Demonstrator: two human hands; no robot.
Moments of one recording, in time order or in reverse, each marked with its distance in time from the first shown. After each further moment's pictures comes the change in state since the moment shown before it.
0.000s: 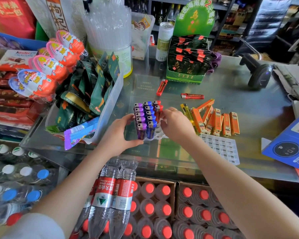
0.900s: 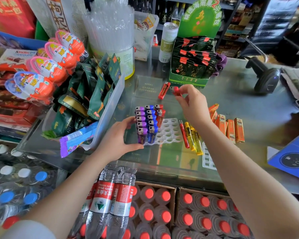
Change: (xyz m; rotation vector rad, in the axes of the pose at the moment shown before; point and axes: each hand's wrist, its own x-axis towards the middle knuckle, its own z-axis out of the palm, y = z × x) left_hand 0.005 -0.001 -0.001 -0.030 0.008 0.012; right_hand 0.043 0.029 -0.036 0.321 0.294 0.022
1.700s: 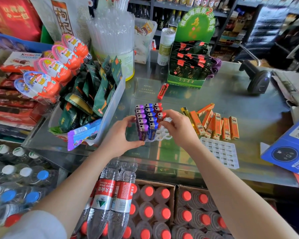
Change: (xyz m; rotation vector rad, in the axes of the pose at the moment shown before) left_hand -0.003 -0.002 0.002 0.008 0.004 -0.074; right_hand -0.065 -0.012 0.019 0.122 -0.199 -0.153
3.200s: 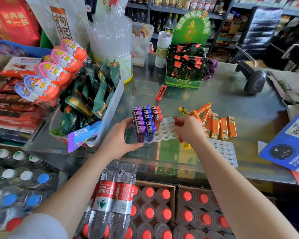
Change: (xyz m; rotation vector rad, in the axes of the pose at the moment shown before) left_hand -0.003 -0.001 -0.002 0.022 -0.001 0.039; right_hand 0.006 0.024 -0.013 -0.274 -0.030 0.571
